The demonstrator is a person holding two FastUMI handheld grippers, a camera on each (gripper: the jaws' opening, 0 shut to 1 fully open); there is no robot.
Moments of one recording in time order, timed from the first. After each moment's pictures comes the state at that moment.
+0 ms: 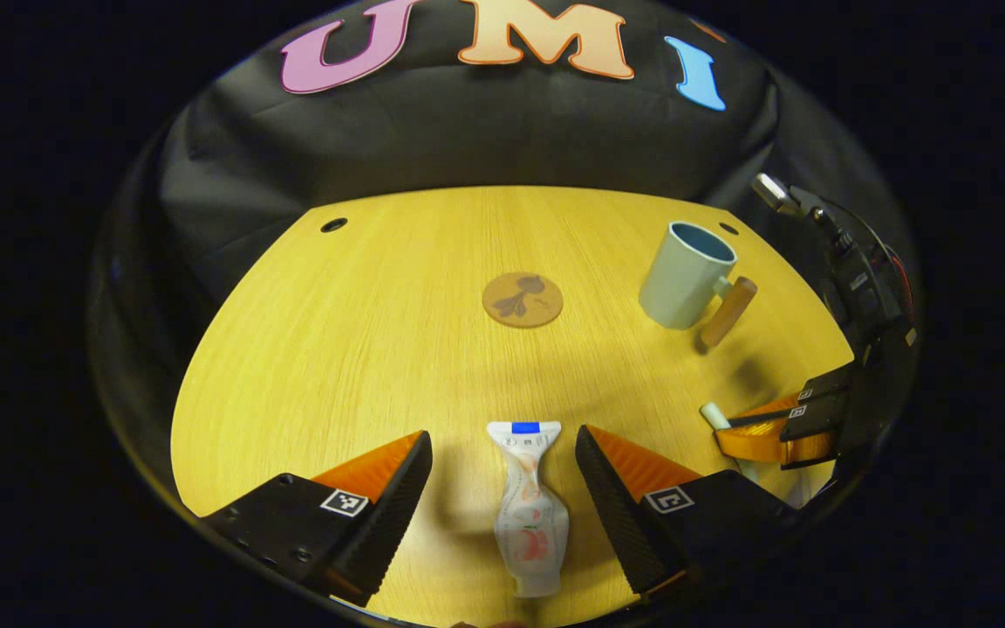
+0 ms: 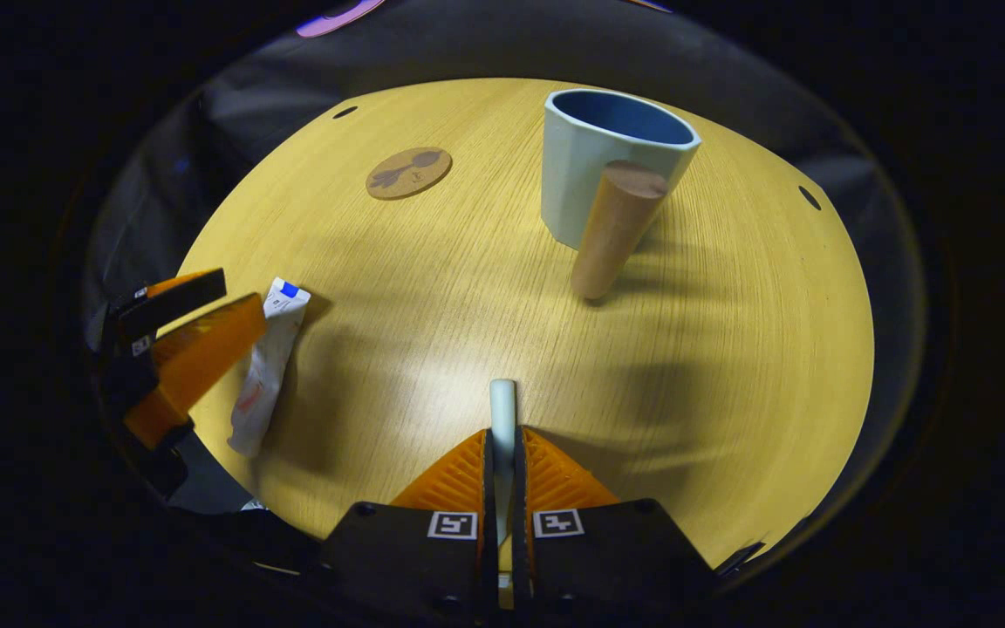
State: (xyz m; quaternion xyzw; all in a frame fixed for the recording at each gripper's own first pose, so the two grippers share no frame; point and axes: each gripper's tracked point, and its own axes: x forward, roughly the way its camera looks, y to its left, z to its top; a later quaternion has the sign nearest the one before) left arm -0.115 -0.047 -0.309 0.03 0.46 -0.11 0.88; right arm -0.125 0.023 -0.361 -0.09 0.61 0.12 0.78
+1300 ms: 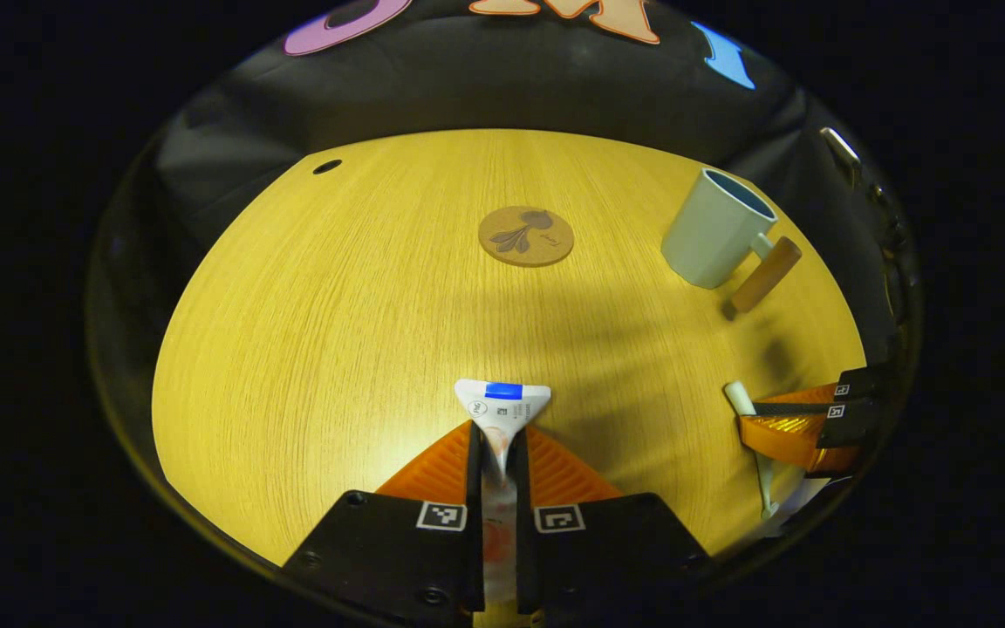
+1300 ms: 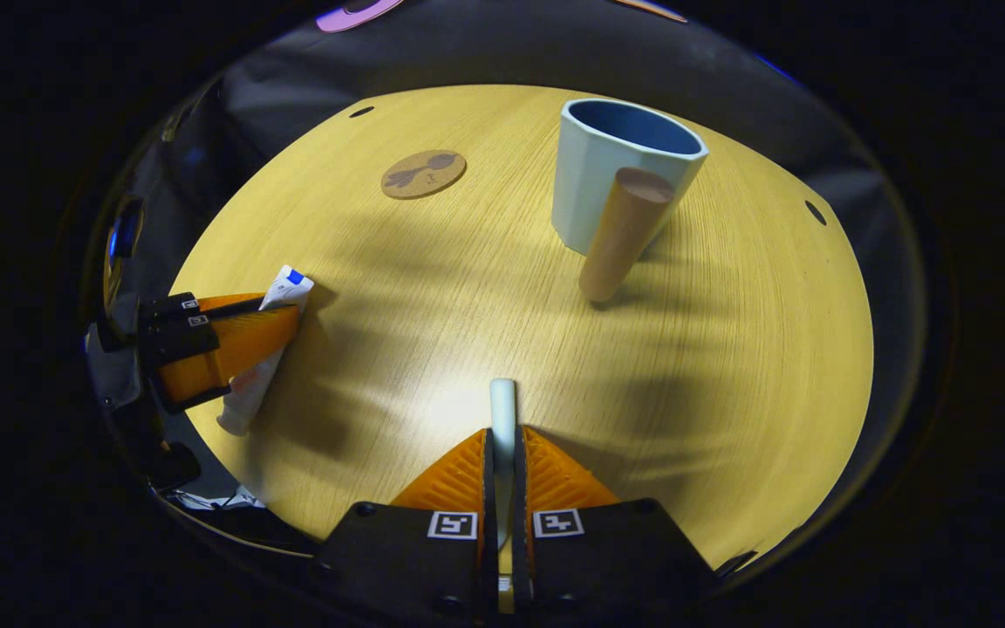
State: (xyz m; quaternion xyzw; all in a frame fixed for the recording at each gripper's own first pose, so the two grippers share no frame) left arm -0.125 -0.054 -0.344 0.01 0.53 -0.09 0.84; right arm -0.124 0.024 -0.360 -0.10 0.59 0.14 0.79
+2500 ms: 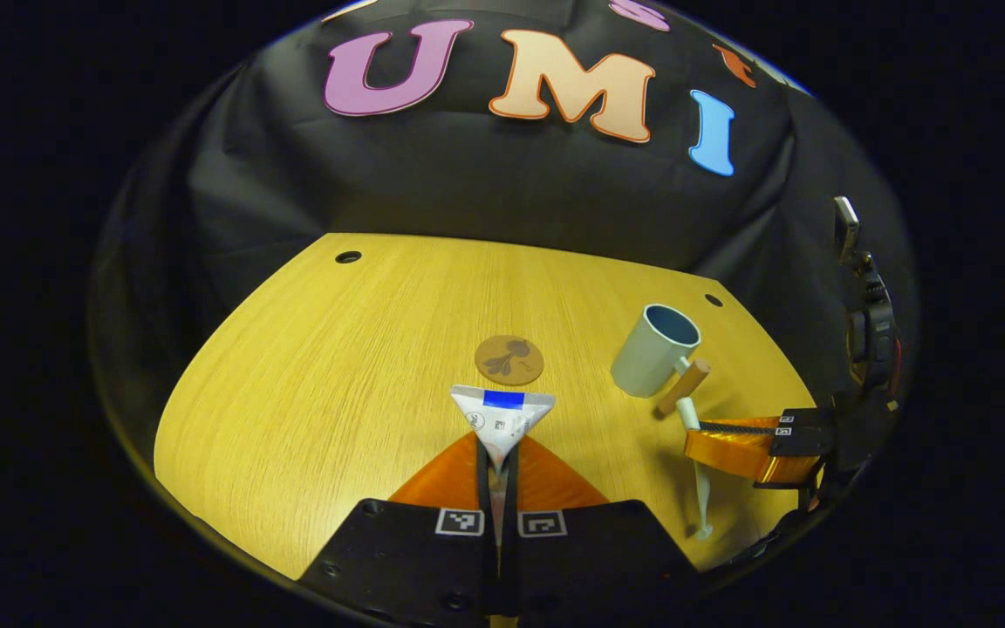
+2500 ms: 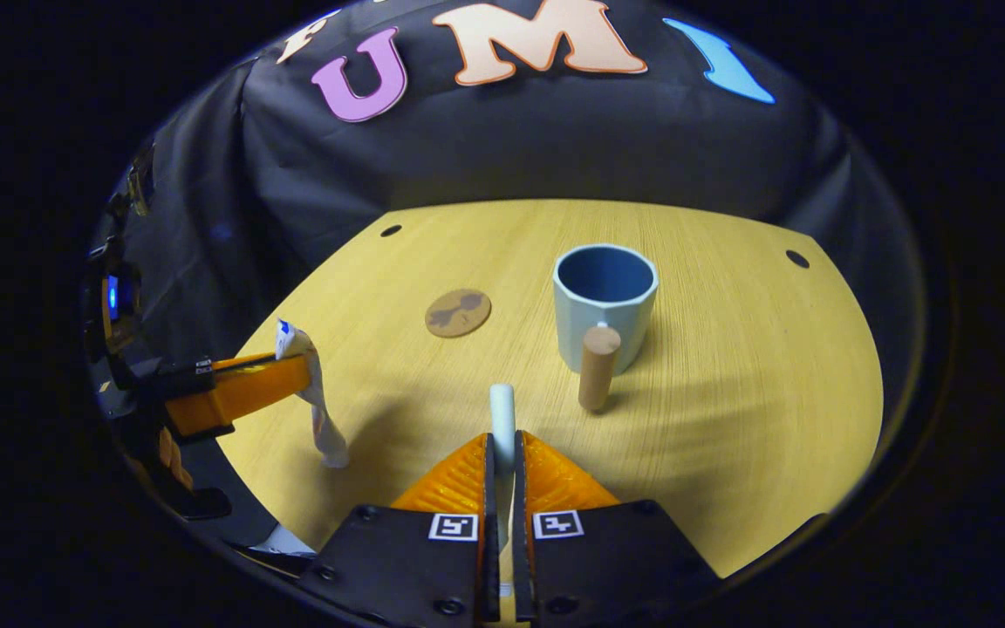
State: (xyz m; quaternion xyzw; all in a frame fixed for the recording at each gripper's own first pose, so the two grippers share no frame) left arm -0.090 -0.060 -0.232 -0.05 0.36 -0.10 0.93; right arm -0.077 0.053 -0.276 0.02 0.40 0.17 0.90
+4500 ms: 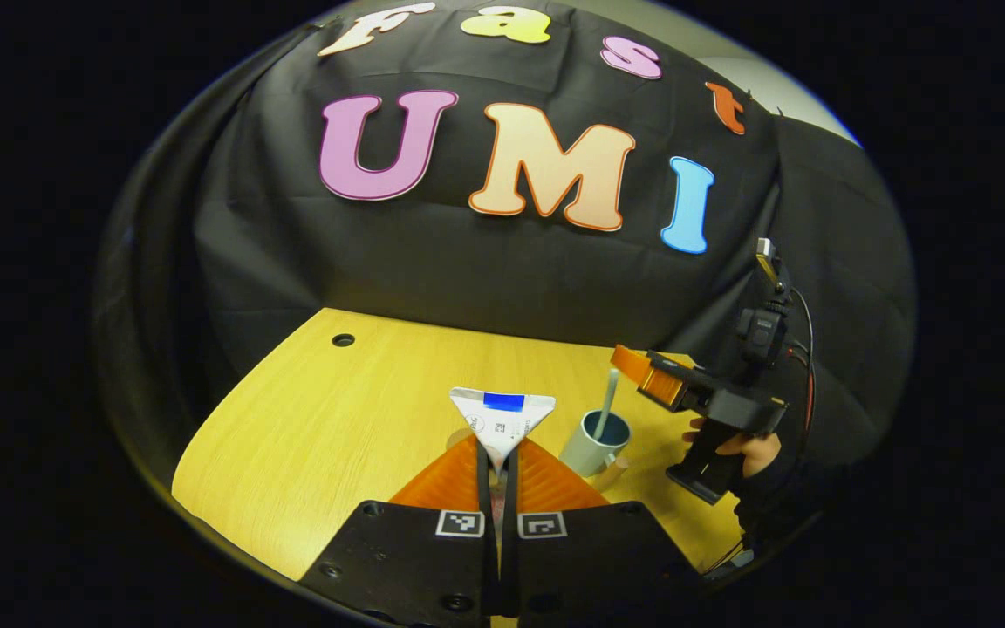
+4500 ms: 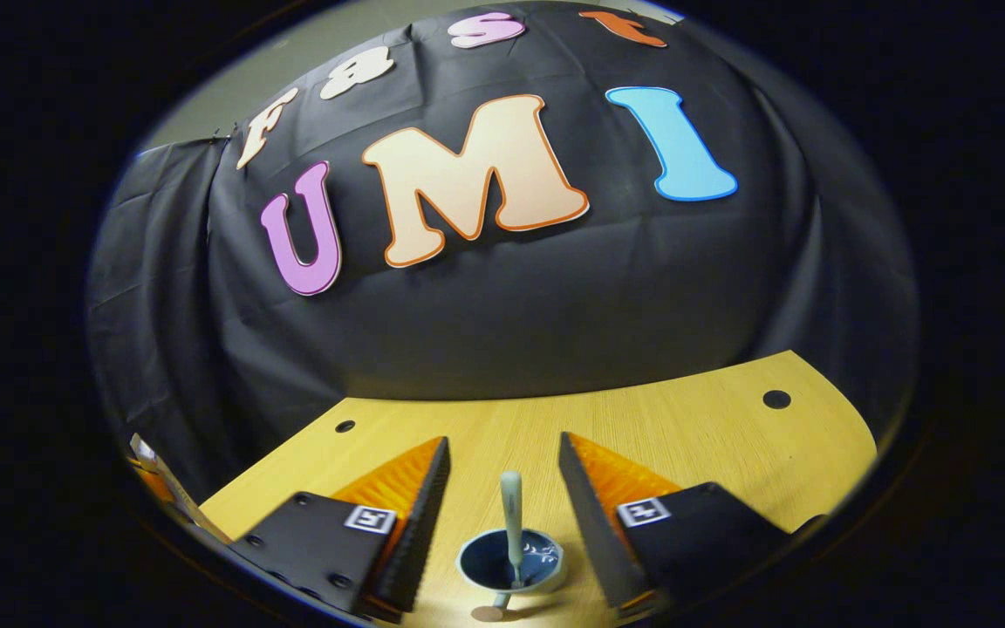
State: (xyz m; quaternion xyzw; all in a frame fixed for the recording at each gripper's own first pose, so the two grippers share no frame) left arm -0.058 -0.095 -0.107 -0.07 0.27 -0.11 0.96; right arm 0.110 0.008 -0.167 0.08 0.17 0.11 0.98
